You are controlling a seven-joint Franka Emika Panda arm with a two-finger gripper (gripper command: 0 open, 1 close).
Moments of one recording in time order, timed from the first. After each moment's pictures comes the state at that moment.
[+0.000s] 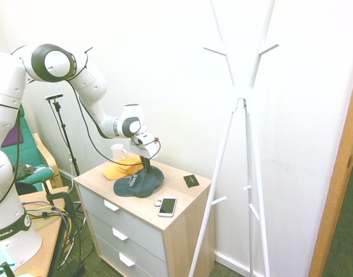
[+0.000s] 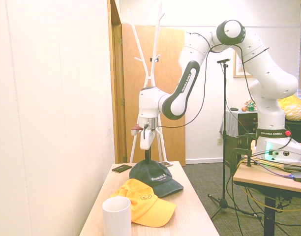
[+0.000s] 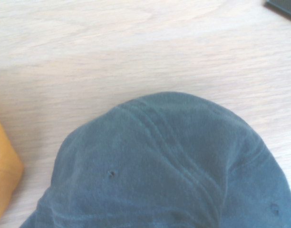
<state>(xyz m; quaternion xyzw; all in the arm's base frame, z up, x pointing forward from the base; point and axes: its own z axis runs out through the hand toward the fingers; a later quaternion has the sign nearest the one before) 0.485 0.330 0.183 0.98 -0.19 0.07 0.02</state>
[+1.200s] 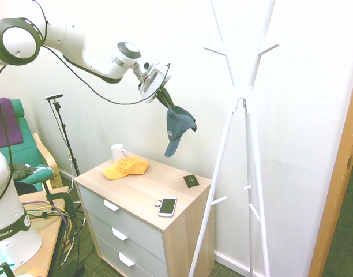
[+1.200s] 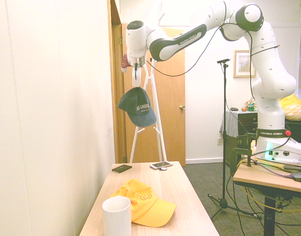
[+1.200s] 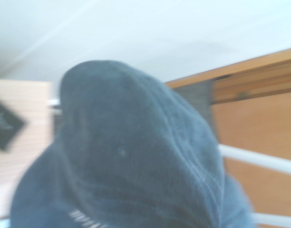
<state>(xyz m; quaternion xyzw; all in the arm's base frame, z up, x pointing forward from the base) 0.547 0.296 0.497 0.90 -0.12 0.30 0.29</state>
